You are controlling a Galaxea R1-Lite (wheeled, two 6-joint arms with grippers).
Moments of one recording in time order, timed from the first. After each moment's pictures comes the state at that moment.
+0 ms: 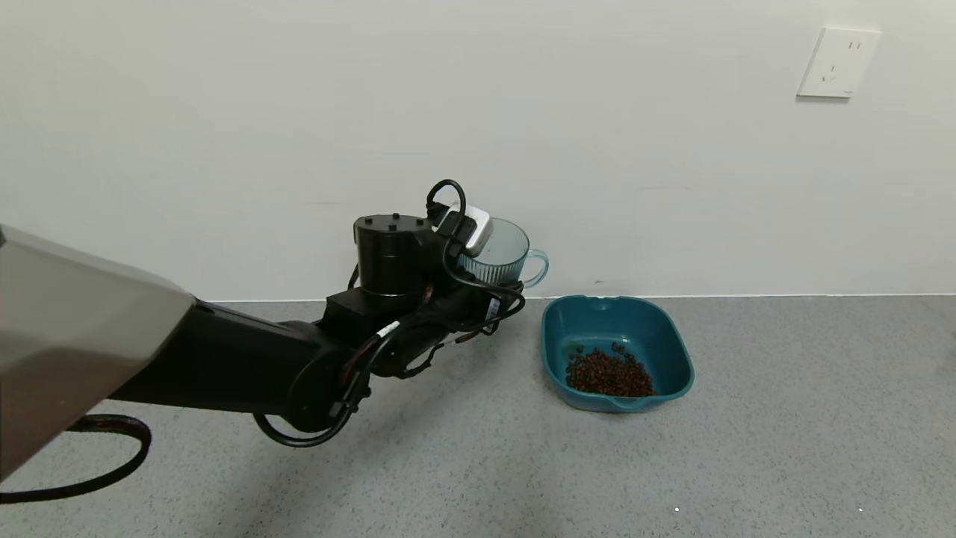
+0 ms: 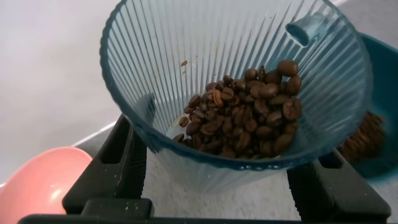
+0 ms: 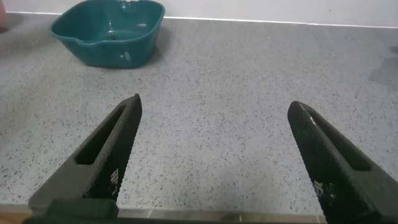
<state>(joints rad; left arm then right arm) -0.57 1.99 -1.11 -0.71 0.08 0.19 0.00 0.00 0.00 0.00 0.00 0.00</state>
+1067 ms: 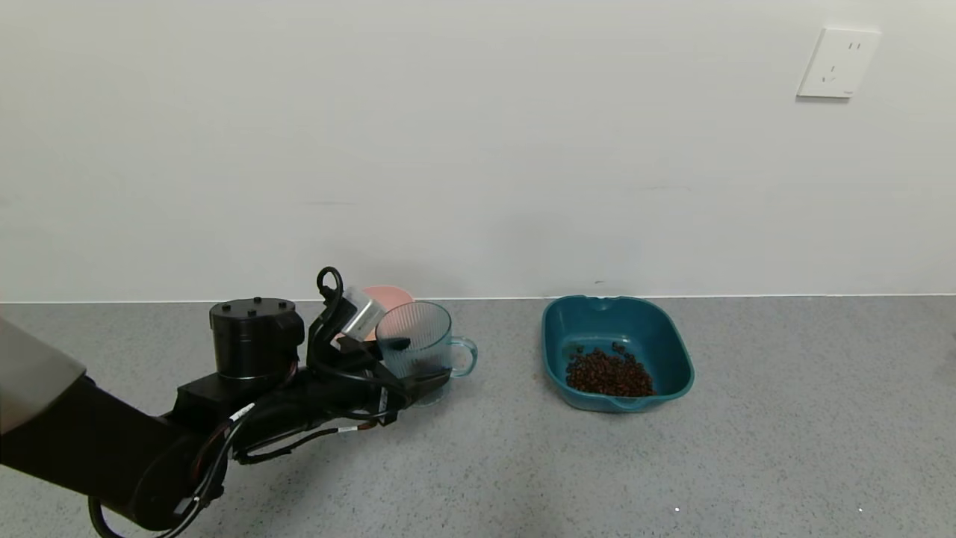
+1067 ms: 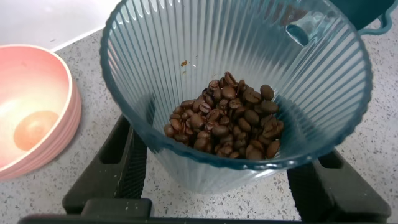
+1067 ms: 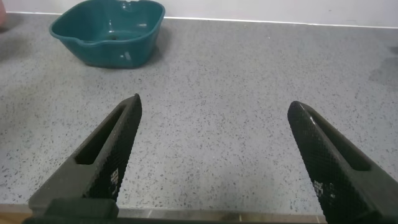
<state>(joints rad) -0.30 1.89 -0.59 -0.98 -0.41 0.16 0.00 0.00 0.00 0.00 0.00 0.00</state>
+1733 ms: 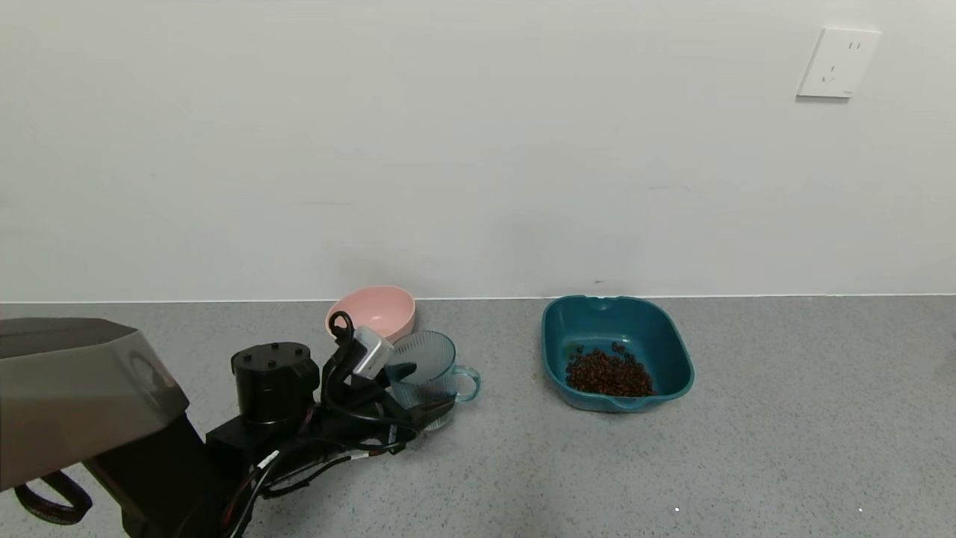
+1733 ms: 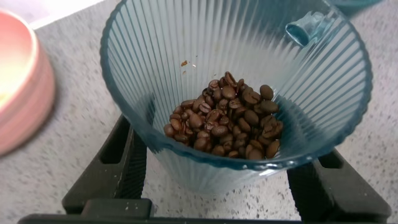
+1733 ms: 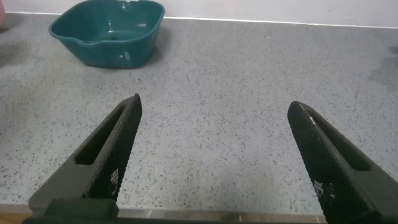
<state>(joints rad) -0.31 2.07 -0.47 -1.30 -0.41 0.16 0.00 0.00 0.00 0.00 0.00 0.00</state>
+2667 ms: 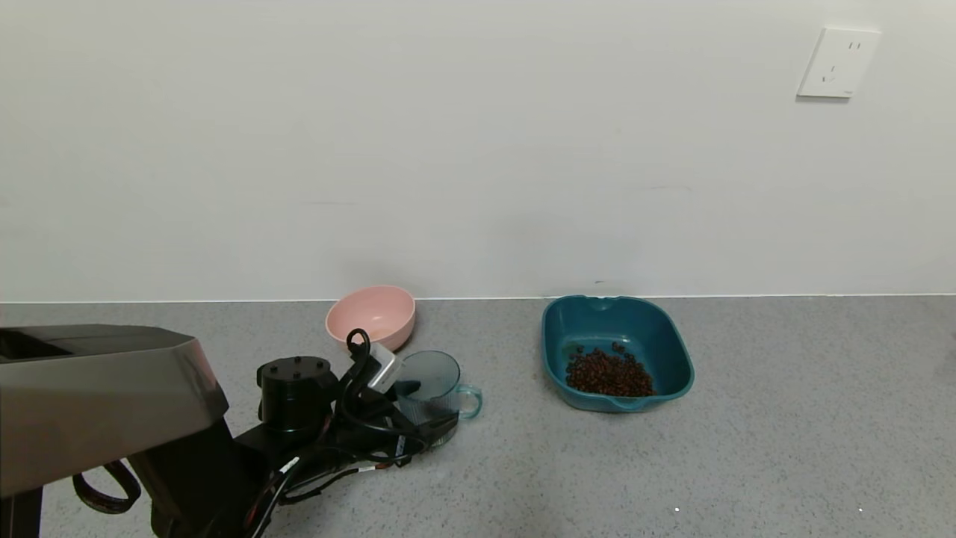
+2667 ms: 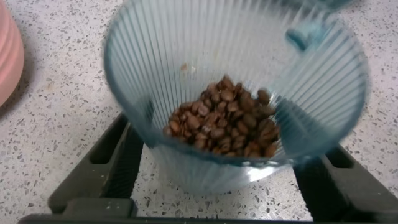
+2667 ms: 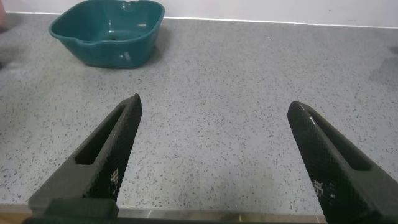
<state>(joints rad) -0.31 2.16 -0.48 -1.30 -0.40 0.16 0.00 0.00 0.00 0.00 0.00 0.00</state>
